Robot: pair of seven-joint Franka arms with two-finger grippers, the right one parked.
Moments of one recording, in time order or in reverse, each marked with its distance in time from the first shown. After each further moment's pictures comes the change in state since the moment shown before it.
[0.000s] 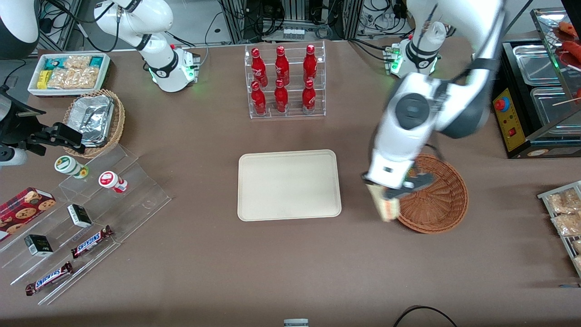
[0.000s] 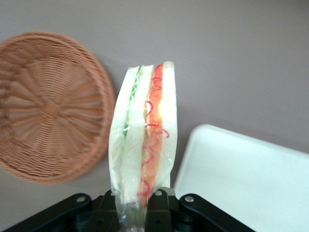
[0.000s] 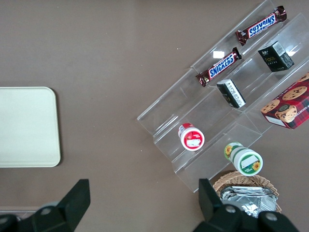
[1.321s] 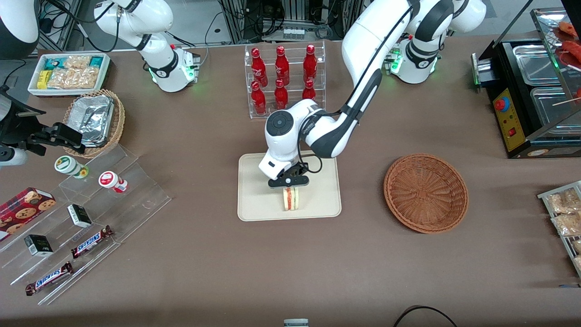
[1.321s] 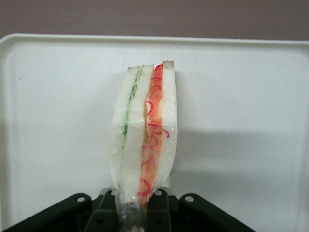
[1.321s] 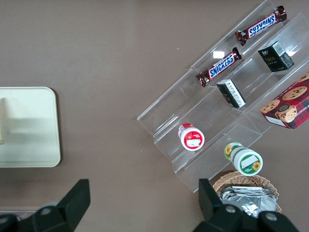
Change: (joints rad) arm -0.303 0.461 -0.004 0.288 0.000 0.178 -0.094
